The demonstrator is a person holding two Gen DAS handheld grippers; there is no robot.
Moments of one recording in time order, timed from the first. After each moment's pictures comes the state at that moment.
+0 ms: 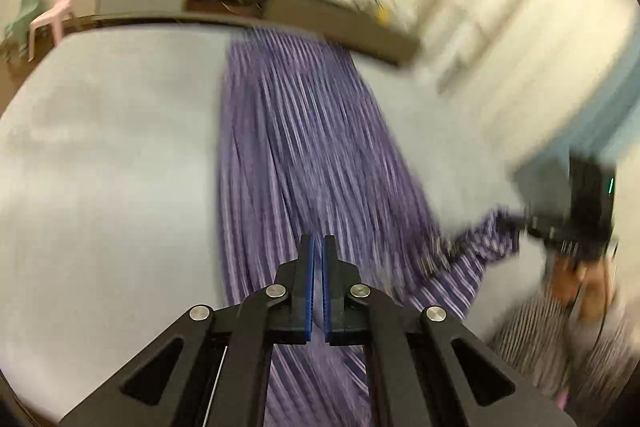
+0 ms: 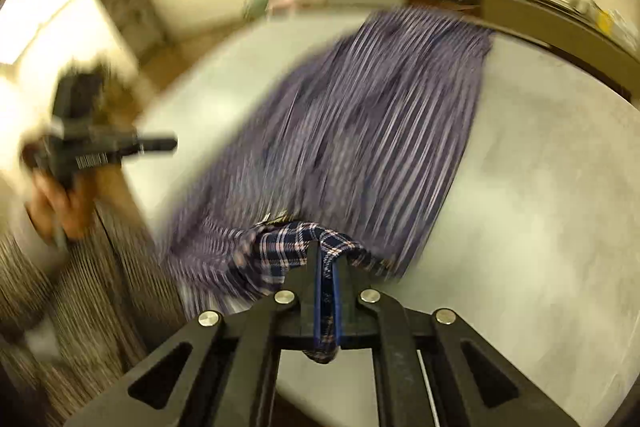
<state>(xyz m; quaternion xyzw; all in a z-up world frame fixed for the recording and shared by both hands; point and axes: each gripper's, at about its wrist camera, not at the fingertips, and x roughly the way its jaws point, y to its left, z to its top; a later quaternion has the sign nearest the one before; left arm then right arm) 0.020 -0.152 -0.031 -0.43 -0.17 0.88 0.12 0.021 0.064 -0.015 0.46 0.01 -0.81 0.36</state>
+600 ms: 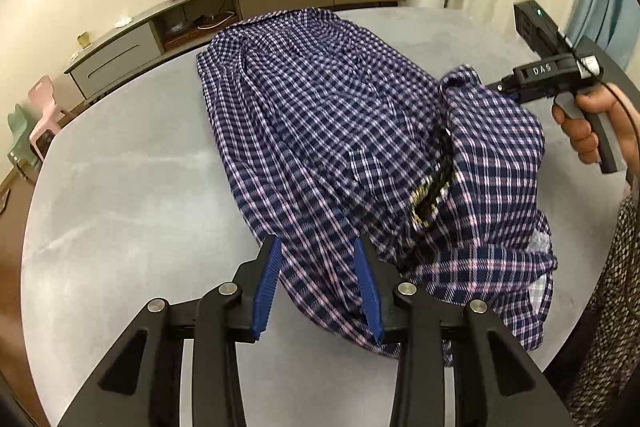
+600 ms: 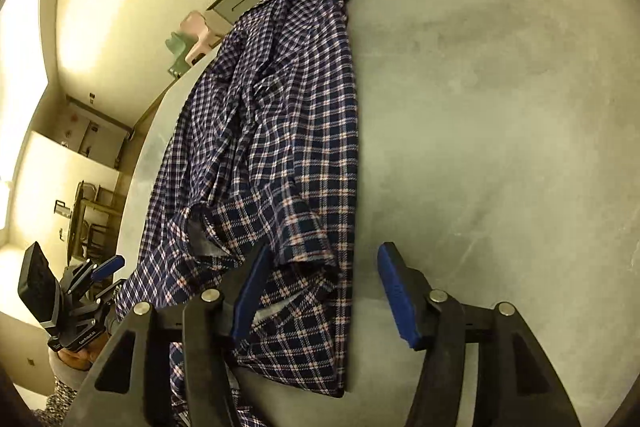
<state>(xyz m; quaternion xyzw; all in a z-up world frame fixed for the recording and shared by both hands) 0.039 -0.077 -0.069 -0.47 0.09 0.87 0.12 -0.052 0.139 -0.100 0.56 -0.14 -0.77 0.28</state>
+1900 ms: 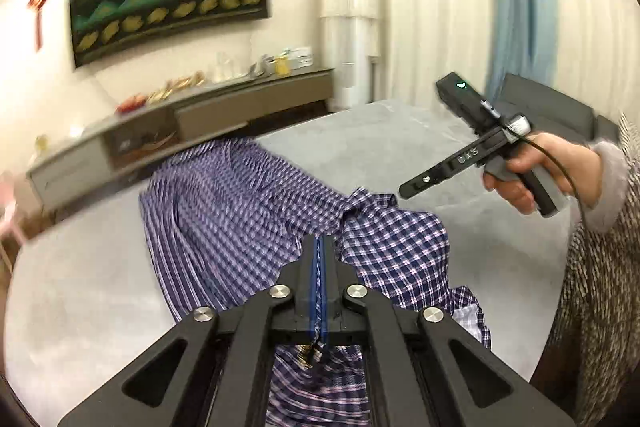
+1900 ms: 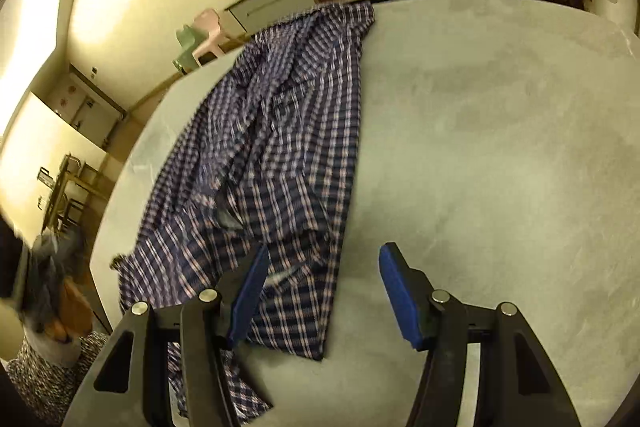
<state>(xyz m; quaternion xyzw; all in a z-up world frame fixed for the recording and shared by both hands) 0.074 -0.034 -0.009 -0.27 0.15 0.91 0.28 -0.004 0.183 -0.039 0.51 -0.08 -0.80 0.29</state>
